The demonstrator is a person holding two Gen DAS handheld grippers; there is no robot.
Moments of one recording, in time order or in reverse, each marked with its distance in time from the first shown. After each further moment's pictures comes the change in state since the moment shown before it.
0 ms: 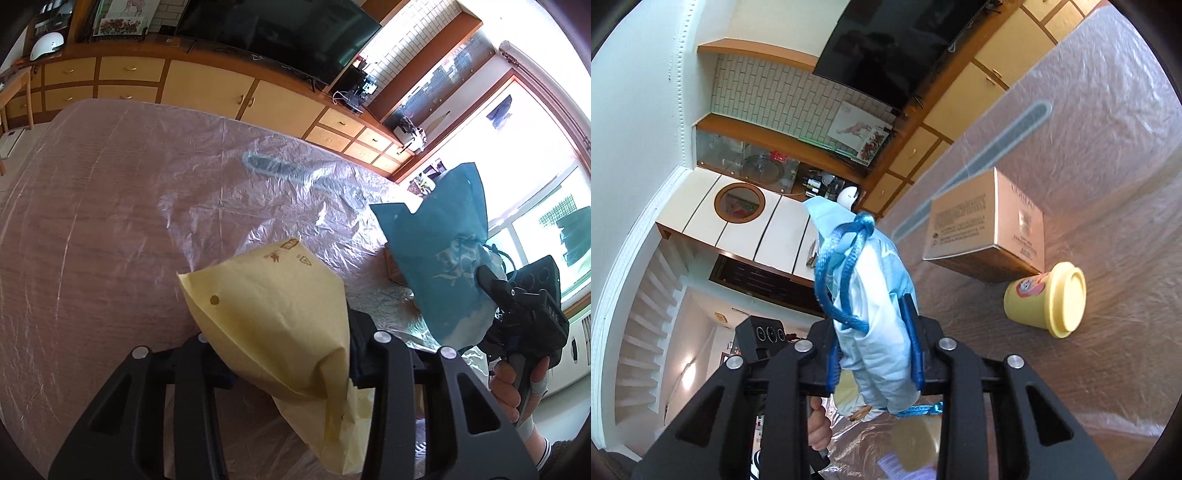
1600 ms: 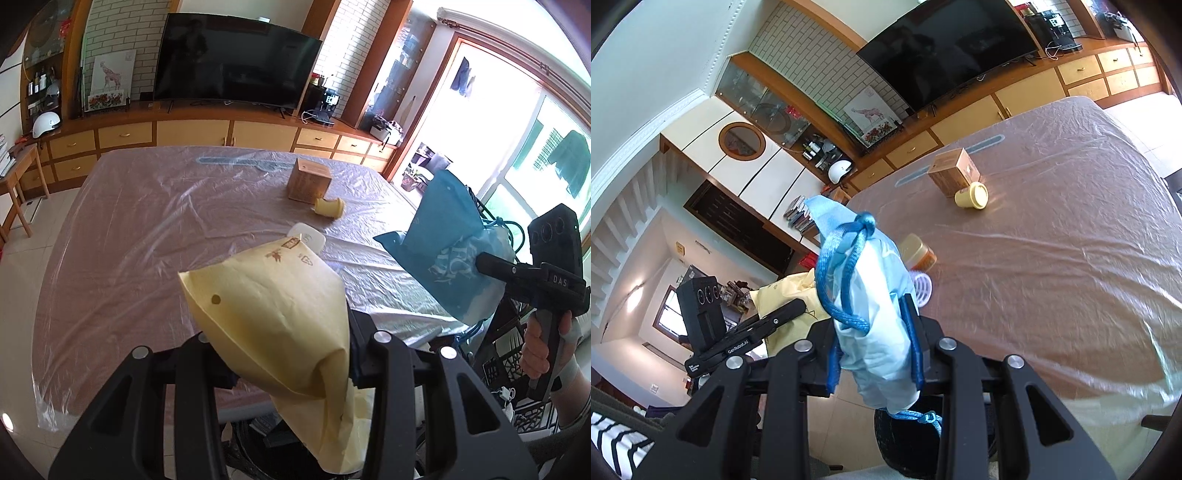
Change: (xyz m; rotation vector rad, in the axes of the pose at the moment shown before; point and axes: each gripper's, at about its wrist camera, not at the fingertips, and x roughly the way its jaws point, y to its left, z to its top) left arm -0.121 -0.121 -0.157 0.244 -0.133 0.107; right arm -0.169 0.060 -0.124 -0.314 0.058 -0.174
